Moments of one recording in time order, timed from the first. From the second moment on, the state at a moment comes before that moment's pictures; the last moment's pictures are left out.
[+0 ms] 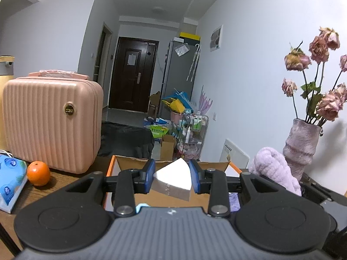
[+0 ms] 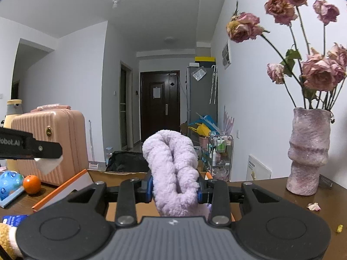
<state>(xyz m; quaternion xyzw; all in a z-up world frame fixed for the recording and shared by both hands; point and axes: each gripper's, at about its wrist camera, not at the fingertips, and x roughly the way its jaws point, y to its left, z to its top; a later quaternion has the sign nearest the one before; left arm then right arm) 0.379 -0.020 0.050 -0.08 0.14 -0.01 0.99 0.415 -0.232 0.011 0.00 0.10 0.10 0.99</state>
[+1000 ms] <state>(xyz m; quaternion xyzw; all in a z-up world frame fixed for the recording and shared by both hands) 0.469 -0.025 0.006 -0.02 0.24 0.06 0.97 0.497 -0.194 -0.017 -0.07 0.21 0.14 0.96</state>
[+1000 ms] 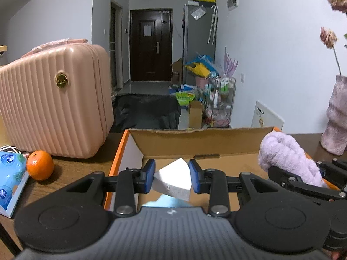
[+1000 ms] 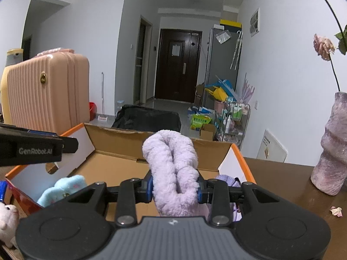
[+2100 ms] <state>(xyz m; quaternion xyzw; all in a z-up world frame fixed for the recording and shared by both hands) 0.485 -0.017 -0.025 -0.03 0.27 0.07 0.96 0.498 -0.190 -0.031 -0.08 0.22 0.12 0.97</state>
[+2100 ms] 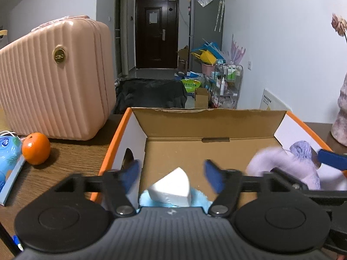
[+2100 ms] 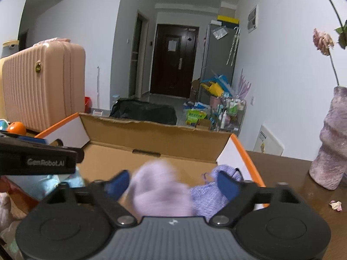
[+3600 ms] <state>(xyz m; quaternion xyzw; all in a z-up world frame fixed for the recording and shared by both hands) 0.435 -0.014 0.002 -0.02 0.22 0.07 0.97 0.448 -0.217 -0.015 -0.04 0.18 0.10 0.98</state>
